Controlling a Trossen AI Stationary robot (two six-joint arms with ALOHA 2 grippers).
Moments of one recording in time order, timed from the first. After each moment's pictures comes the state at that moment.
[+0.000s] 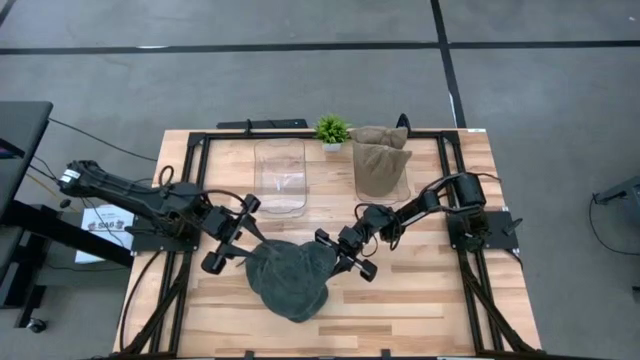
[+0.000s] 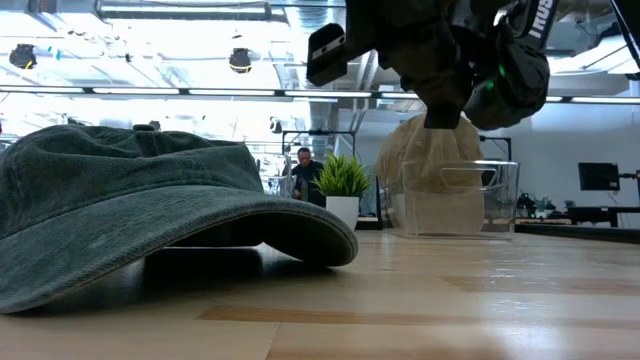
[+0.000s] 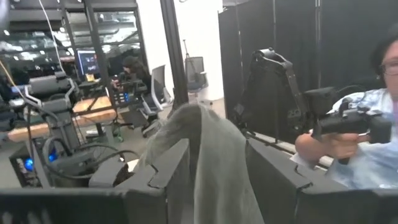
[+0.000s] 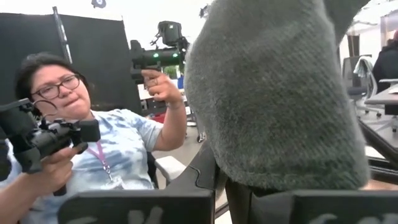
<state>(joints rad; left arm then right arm) -0.32 0.89 0.67 0.33 0.22 0.16 0.12 2.02 0.85 1.46 -0.78 0.28</state>
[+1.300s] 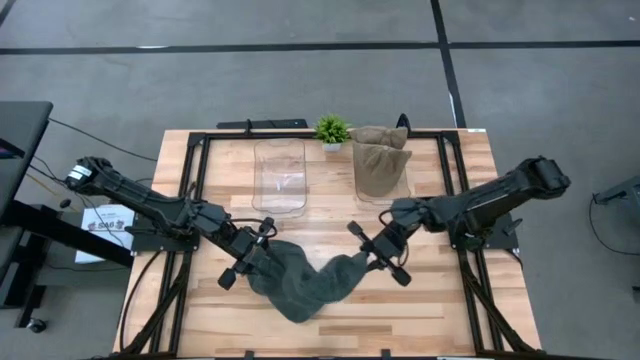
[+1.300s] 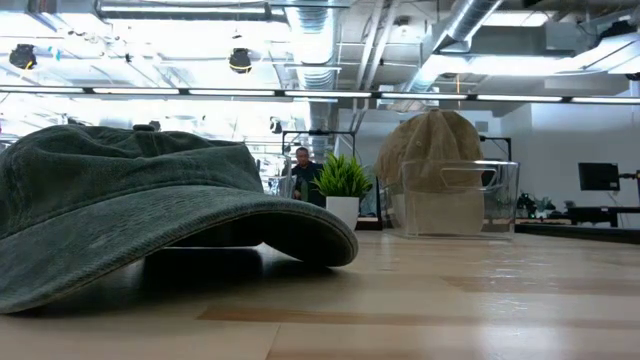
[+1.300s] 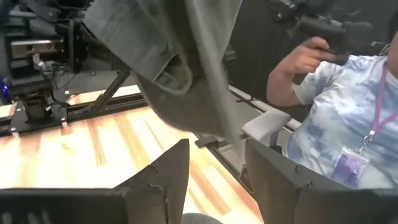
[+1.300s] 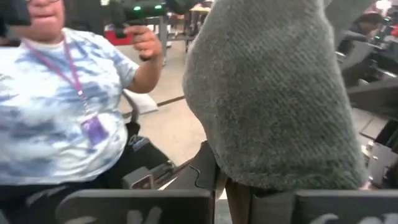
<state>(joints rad) -0.40 1.06 0.67 0.25 0.18 0.02 0.25 1.36 0.85 0.34 -0.52 -0.26</state>
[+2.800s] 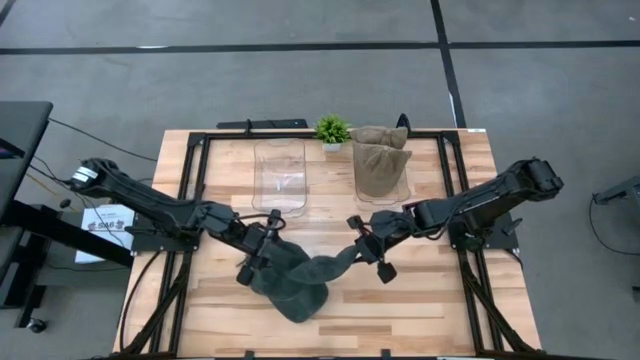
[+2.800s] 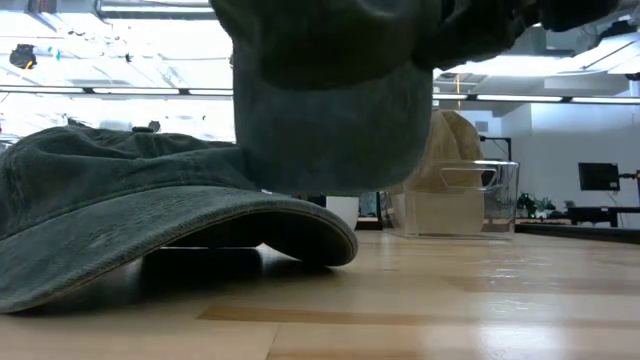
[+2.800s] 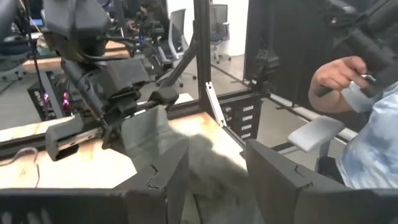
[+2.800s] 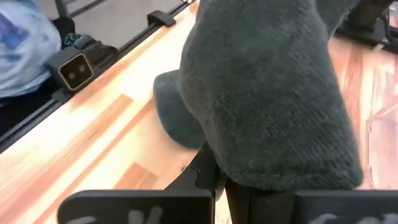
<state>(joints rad) -0.37 1.16 0.67 0.39 0.06 0.10 0.24 1.42 0.84 -0.03 -0.20 -0.29</state>
